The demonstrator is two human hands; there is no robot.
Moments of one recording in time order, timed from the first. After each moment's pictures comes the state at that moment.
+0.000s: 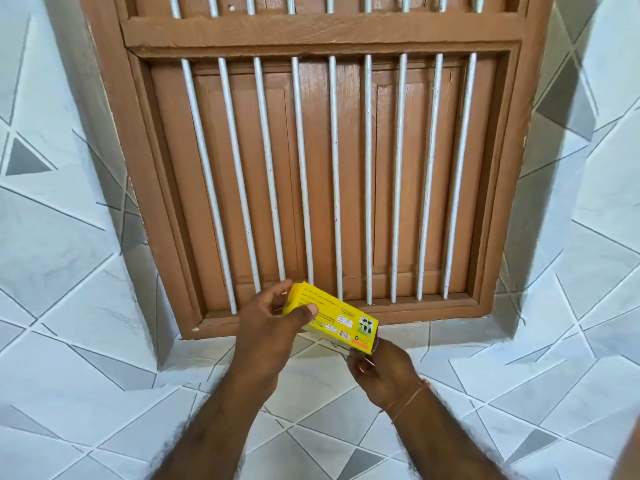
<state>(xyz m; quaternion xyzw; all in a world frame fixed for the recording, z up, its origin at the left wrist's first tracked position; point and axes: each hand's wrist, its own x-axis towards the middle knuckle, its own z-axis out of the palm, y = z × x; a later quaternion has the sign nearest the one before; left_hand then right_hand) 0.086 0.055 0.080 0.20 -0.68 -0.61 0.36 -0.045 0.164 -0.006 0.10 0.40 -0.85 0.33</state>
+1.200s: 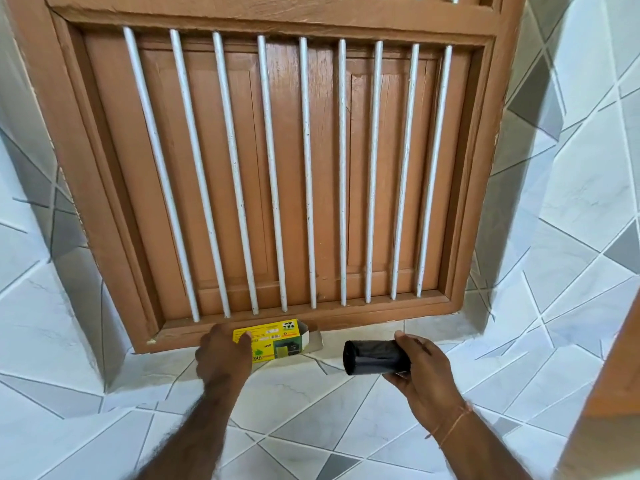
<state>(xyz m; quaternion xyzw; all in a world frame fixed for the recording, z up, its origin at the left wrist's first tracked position) 0.000 -0.046 -0.040 0.45 -0.78 -0.29 0.32 -0.084 0.237 -0.024 0.01 0.54 -0.83 0.15</state>
